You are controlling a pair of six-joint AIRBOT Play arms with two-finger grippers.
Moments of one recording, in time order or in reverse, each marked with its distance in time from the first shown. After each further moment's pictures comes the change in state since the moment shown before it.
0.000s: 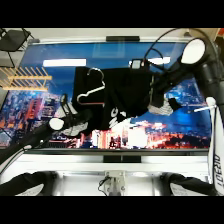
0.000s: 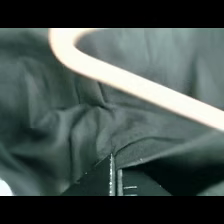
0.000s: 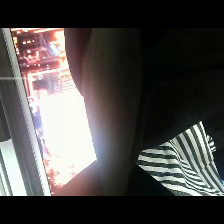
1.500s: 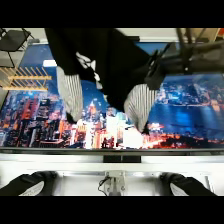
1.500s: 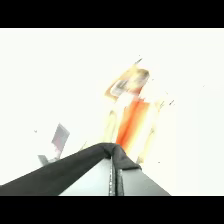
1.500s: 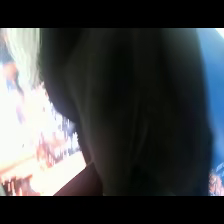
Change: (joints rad) left arm 0.183 0.112 1.105 -0.014 -0.291 0.315; right arm 0.001 0.237 0.002 0.278 -0.394 0.322
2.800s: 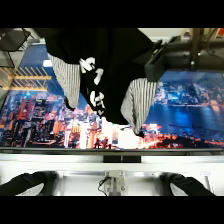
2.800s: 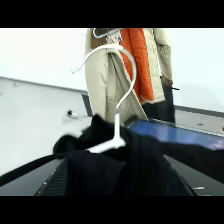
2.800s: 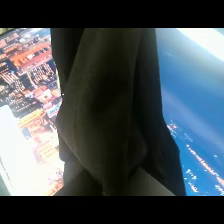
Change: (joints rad) left arm -0.158 -0.095 0.113 0.228 -0.176 0.458; right arm 0.000 0.021 0.000 0.069 -0.073 0.161
